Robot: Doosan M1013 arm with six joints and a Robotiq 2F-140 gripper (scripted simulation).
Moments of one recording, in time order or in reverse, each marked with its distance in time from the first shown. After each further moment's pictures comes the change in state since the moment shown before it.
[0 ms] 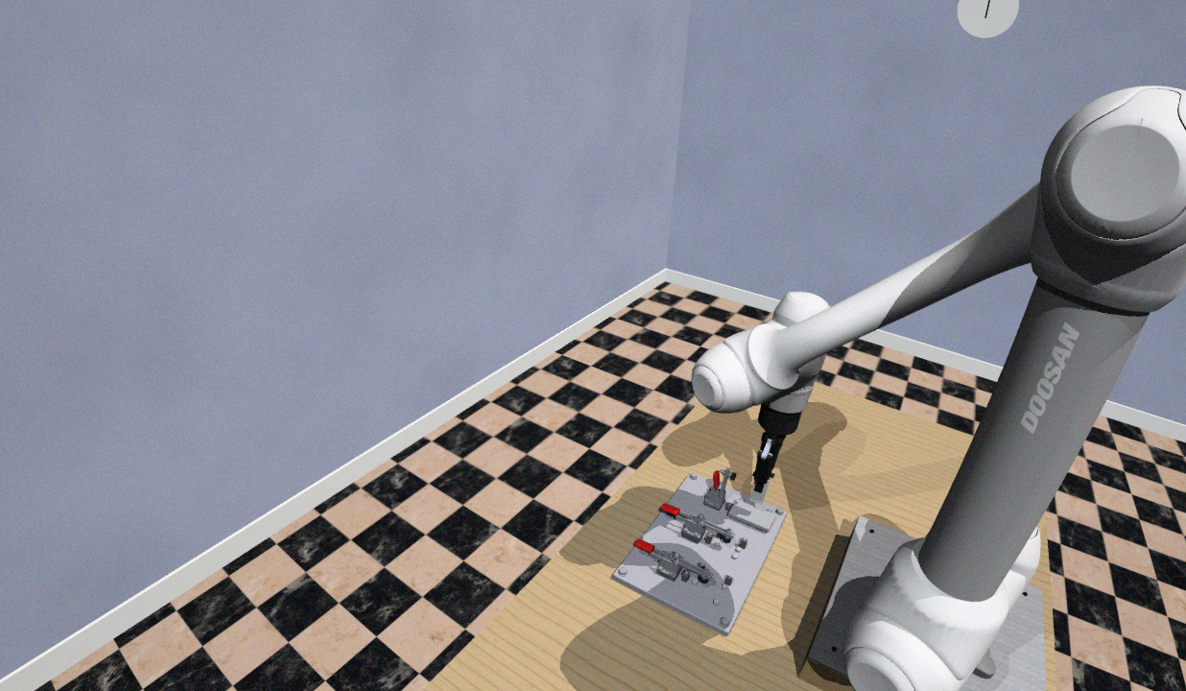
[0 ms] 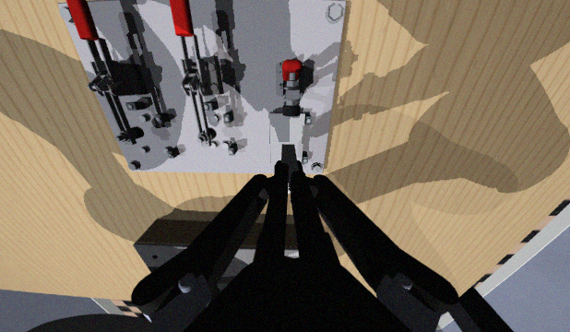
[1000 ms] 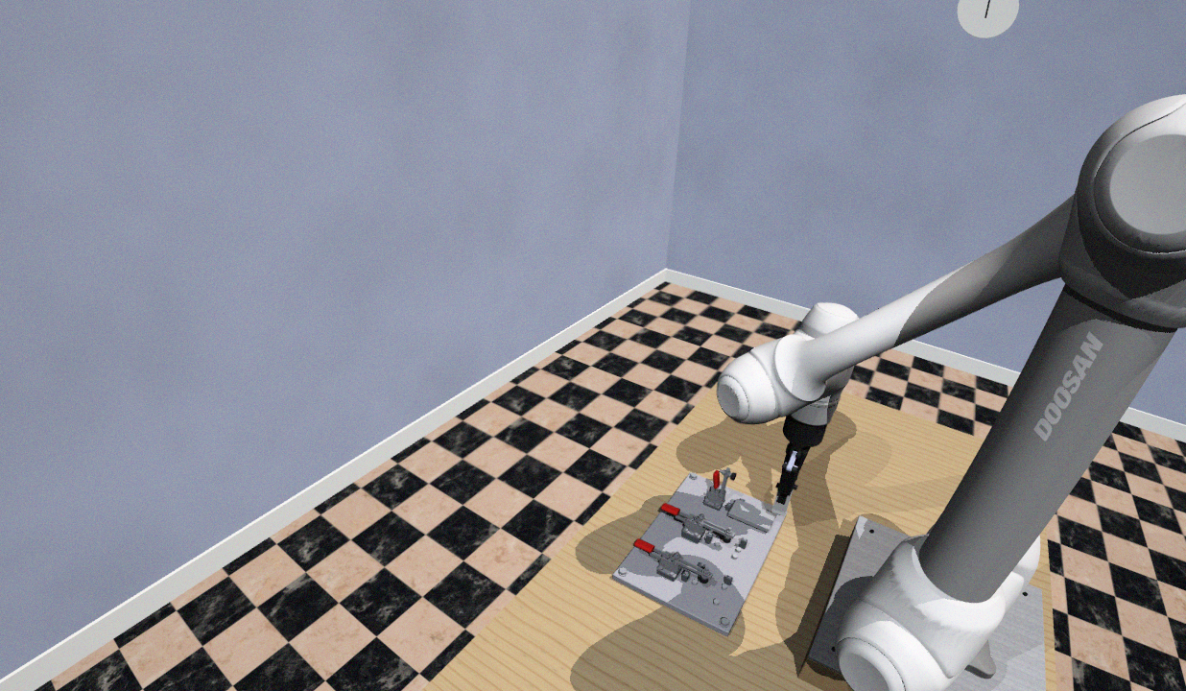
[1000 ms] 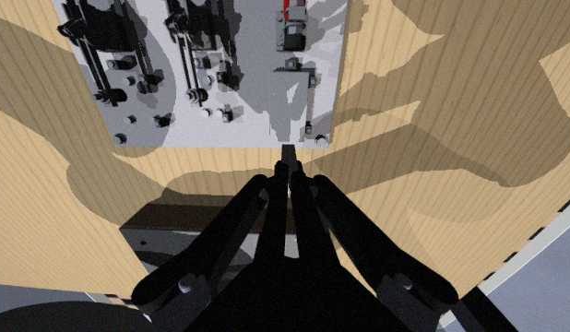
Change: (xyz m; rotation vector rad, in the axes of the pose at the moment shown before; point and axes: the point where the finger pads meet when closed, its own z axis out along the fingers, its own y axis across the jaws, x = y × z) arm -0.050 -0.001 0.006 0.001 -0.001 0.000
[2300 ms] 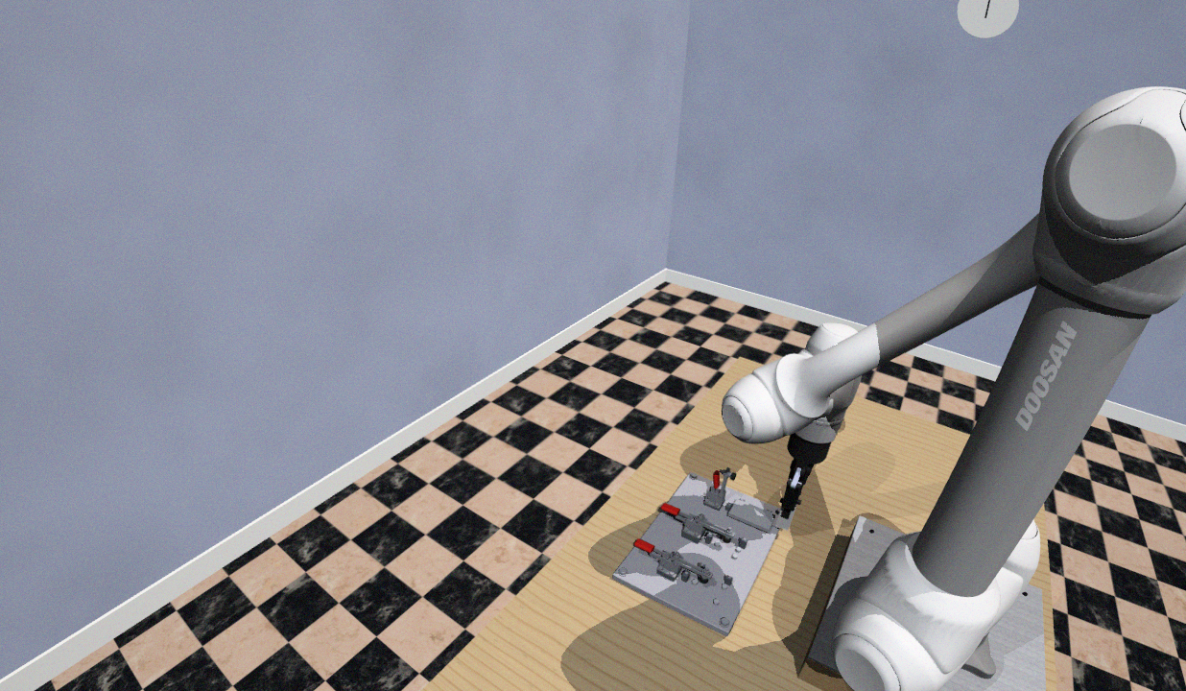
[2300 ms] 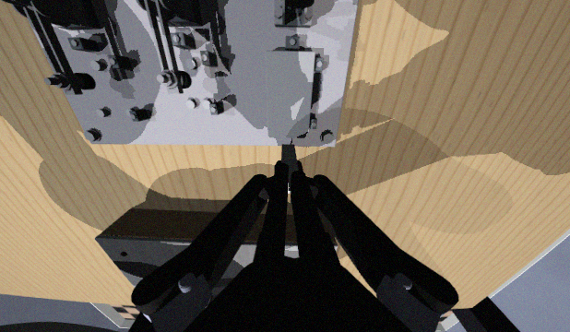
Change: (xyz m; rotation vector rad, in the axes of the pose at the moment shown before) arm -0.016 0.000 0.033 0.001 0.002 0.000
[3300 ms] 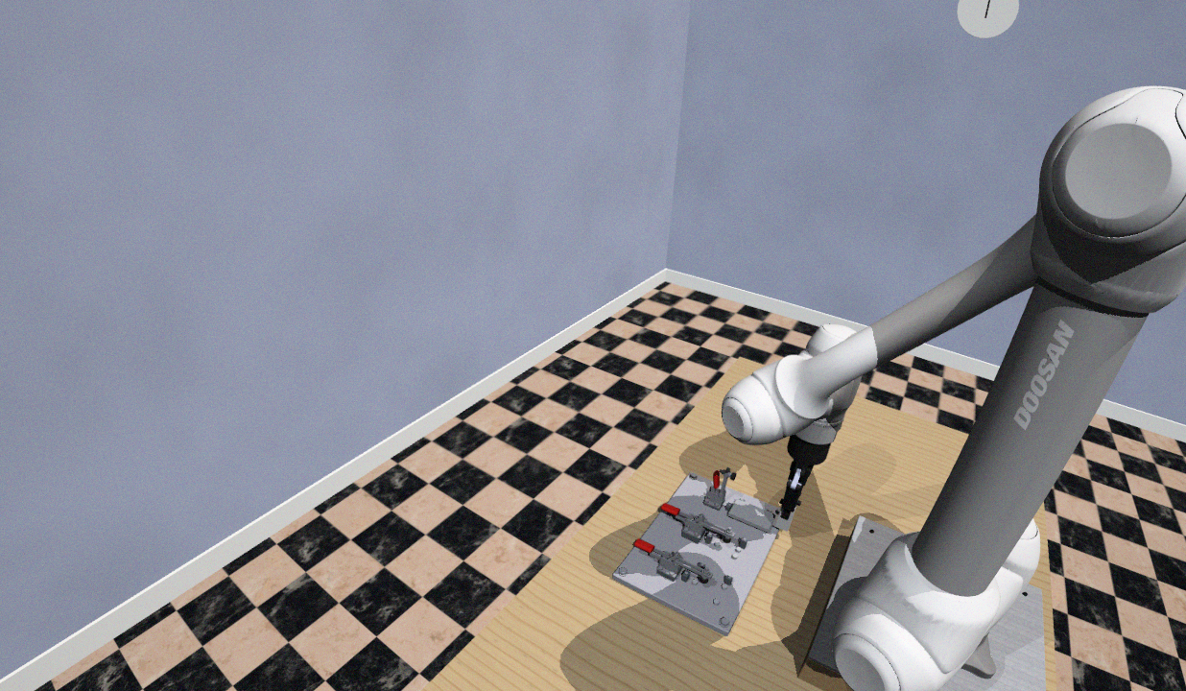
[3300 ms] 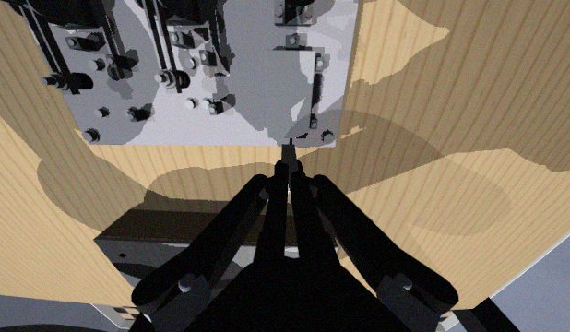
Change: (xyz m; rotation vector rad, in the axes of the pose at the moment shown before) arm 0.000 0.000 0.002 0.000 0.000 0.000
